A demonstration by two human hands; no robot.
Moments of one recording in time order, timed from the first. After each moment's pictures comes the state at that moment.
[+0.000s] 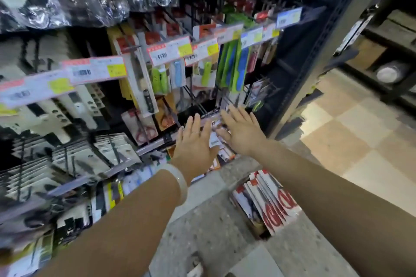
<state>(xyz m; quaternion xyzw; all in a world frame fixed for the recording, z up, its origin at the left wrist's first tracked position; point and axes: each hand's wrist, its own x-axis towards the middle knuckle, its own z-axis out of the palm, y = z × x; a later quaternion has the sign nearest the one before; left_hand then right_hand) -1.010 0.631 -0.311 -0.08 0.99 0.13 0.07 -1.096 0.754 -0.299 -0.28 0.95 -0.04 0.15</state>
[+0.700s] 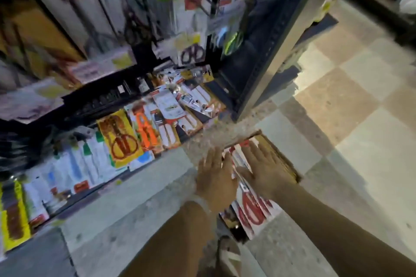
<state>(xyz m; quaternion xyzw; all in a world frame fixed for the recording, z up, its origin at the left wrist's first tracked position) -1.149 0.830 -0.663 -0.02 0.94 0.21 0.27 -1.195 0.962 -0.658 -0.19 0.93 -0.01 0.30</state>
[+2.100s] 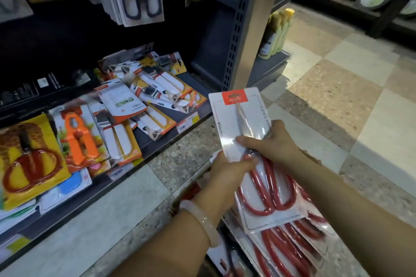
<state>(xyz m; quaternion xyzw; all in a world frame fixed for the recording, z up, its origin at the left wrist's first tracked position) -1.209 0.895 -0.907 -0.22 0.53 0.80 0.16 -1.272 1.009 -0.896 0.10 0.87 -0.47 0.13</state>
